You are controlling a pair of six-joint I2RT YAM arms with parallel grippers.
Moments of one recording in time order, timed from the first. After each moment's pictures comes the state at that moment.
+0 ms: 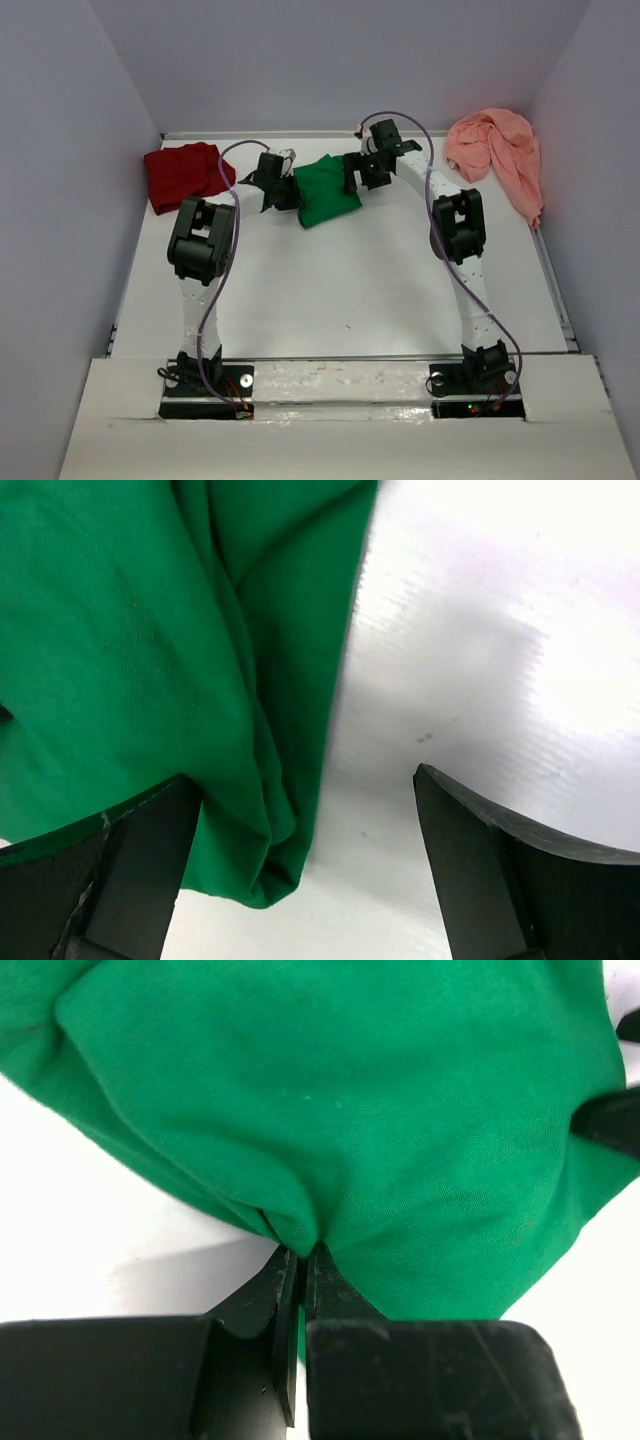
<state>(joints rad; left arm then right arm) -0.31 2.11 1.41 -0.09 0.25 -0.38 0.33 2.49 2.22 -0.69 -0.29 0.08</state>
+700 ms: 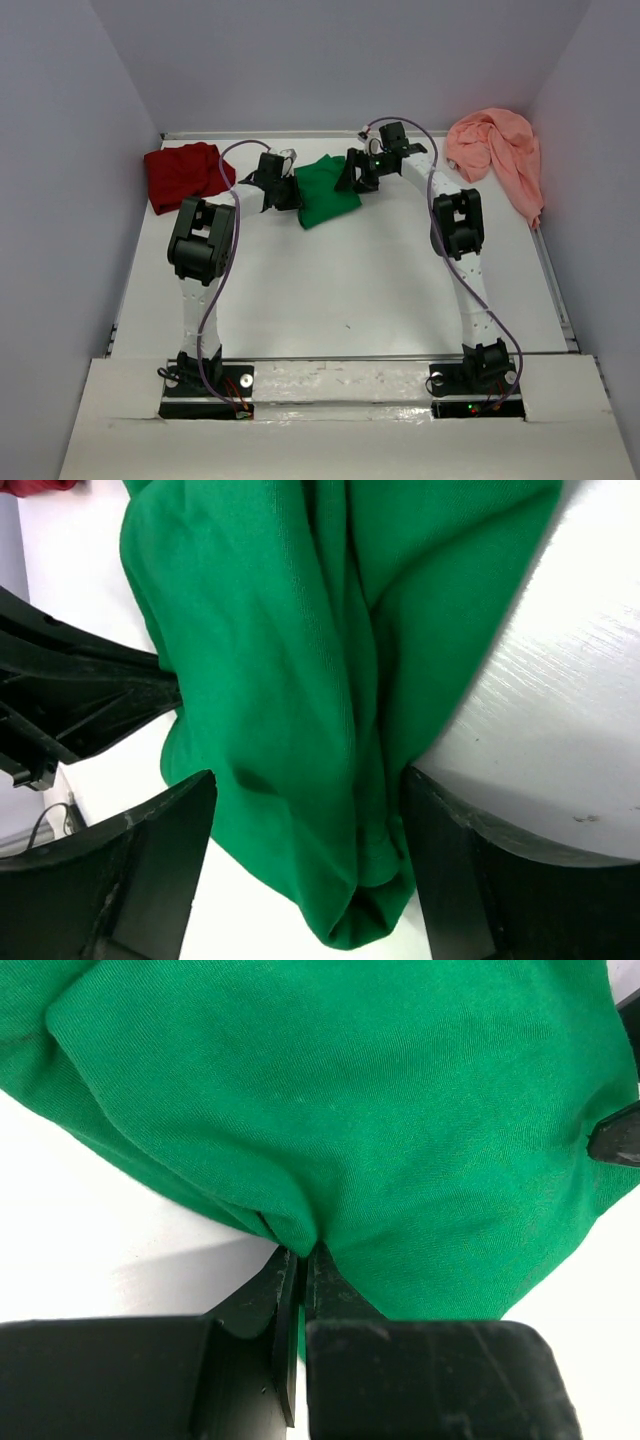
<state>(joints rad) -0.31 2.11 1.41 -0.10 0.25 -0.37 0.28 2.60 2.31 -0.63 -0.76 0.28</state>
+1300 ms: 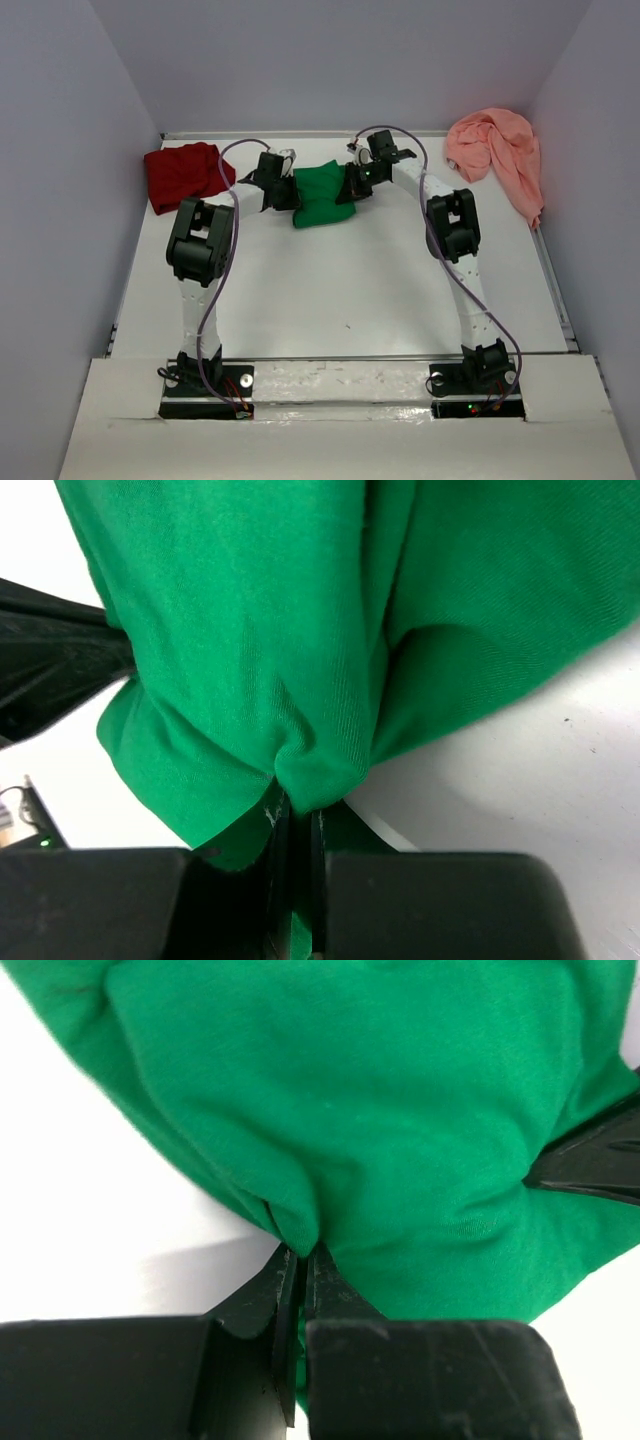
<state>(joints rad) -0.31 2.10 1.42 -0.13 0.21 -0.34 0.33 2.57 2.21 -0.65 -0.66 0.23</state>
